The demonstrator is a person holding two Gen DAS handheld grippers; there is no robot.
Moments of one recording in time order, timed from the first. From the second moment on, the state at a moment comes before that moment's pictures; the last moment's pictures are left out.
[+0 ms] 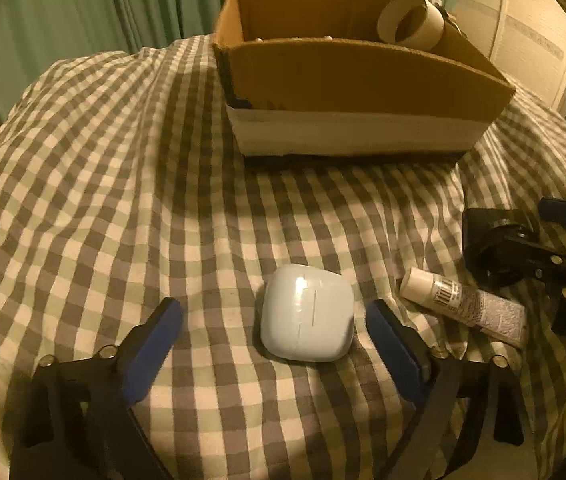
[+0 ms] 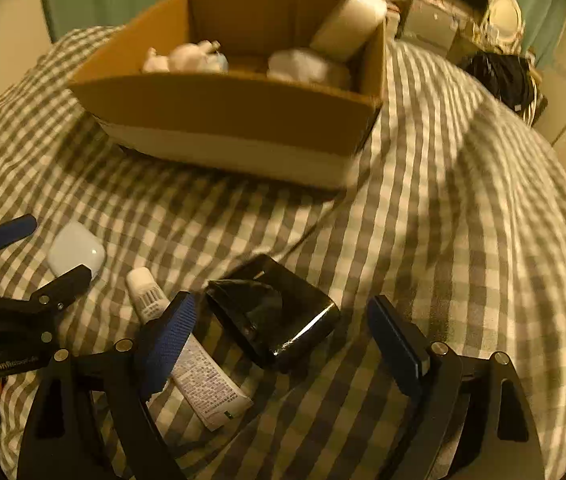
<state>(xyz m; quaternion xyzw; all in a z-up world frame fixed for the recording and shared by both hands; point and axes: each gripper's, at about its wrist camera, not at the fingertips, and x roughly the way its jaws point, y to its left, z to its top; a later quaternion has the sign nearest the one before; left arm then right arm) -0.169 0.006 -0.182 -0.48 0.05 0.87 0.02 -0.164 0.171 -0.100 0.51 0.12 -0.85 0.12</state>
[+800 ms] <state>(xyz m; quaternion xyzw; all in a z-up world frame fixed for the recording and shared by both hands) -0.141 0.009 -0.174 -0.48 0.04 0.88 0.05 -0.154 0.168 -0.097 0.49 0.14 -0.86 0.11</state>
